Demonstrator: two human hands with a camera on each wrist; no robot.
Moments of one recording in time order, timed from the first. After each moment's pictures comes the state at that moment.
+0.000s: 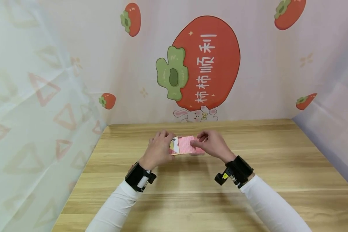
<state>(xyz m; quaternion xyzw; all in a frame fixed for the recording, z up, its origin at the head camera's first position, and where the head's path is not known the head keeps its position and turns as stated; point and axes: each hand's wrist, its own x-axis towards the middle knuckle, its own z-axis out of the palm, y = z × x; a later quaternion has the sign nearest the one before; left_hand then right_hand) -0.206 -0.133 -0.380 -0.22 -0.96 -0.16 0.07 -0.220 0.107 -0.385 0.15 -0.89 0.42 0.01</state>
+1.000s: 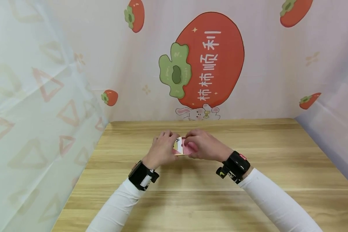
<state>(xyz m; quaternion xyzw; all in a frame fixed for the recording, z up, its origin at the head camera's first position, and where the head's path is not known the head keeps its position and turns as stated) -0.204 -0.130 -0.383 -0.22 -0.96 -0.16 0.04 -0.222 0.085 -0.376 0.41 -0.89 0.19 0.05</state>
